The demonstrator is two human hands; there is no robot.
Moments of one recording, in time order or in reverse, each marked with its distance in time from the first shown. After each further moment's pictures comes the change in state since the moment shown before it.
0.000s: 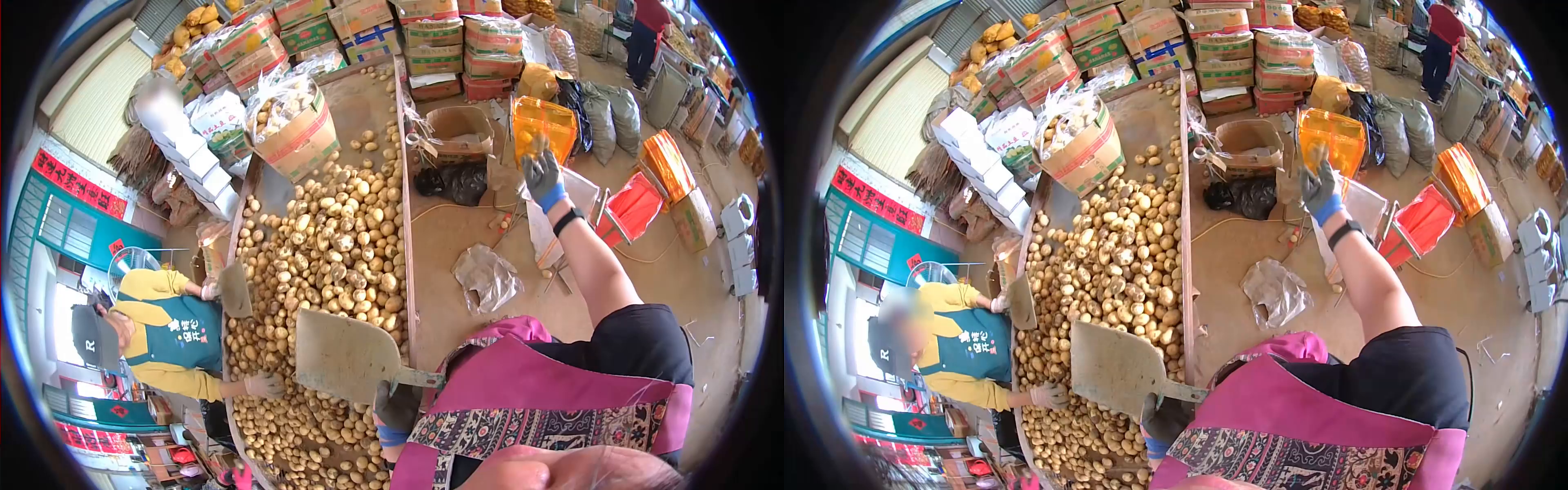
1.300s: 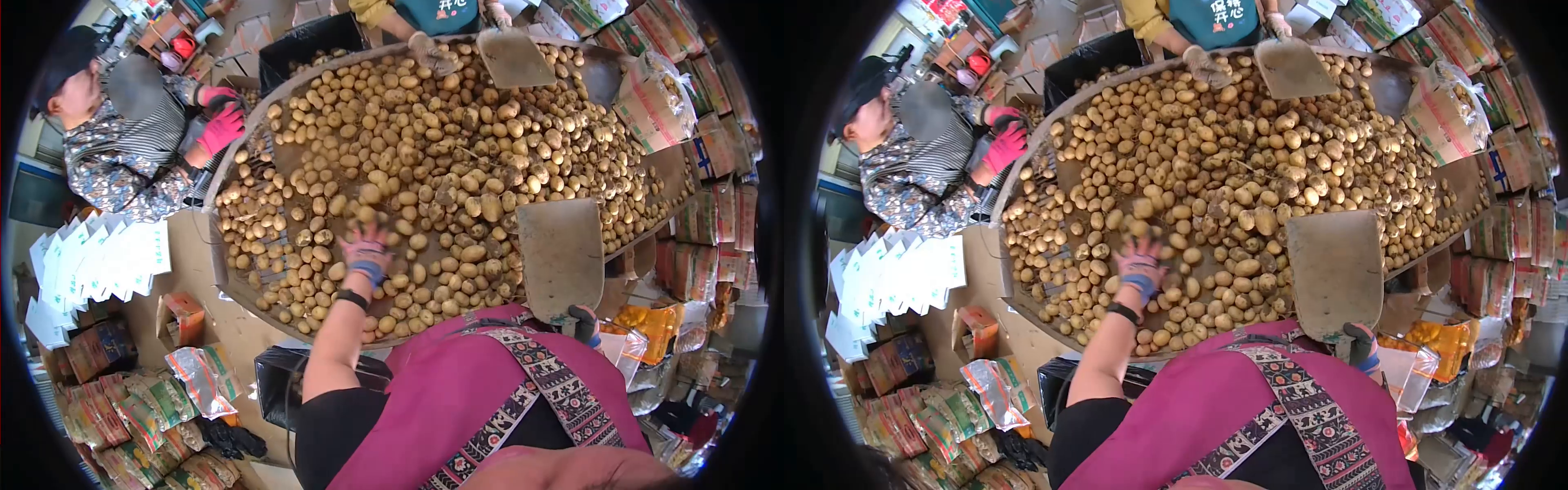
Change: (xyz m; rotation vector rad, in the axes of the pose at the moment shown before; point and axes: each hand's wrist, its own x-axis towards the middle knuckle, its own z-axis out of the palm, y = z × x) left_hand -0.123 0.111 -0.288 2.005 1.050 -0.221; right_hand -0.299 0.263 -0.014 -1.268 -0.443 0.936
